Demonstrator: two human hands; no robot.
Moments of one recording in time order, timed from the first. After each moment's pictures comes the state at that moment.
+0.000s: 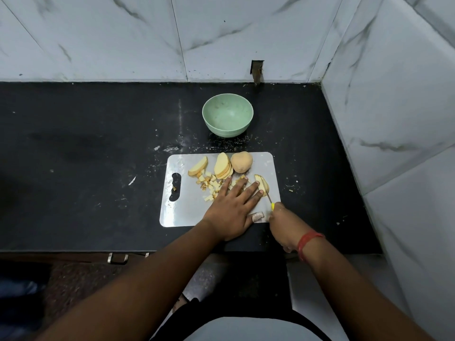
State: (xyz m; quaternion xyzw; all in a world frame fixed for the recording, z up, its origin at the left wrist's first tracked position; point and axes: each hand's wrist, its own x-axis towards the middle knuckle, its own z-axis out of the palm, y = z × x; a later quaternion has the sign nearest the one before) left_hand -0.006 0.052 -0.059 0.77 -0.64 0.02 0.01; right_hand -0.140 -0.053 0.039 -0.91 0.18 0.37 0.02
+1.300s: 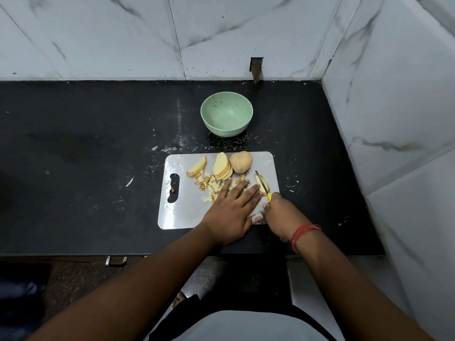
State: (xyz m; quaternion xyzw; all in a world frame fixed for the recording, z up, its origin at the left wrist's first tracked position) left_hand -0.006 0.056 -0.064 0.76 -0.65 0.03 0.06; right_hand -0.120 -0.066 0.027 -0.86 0.38 0.17 0.29
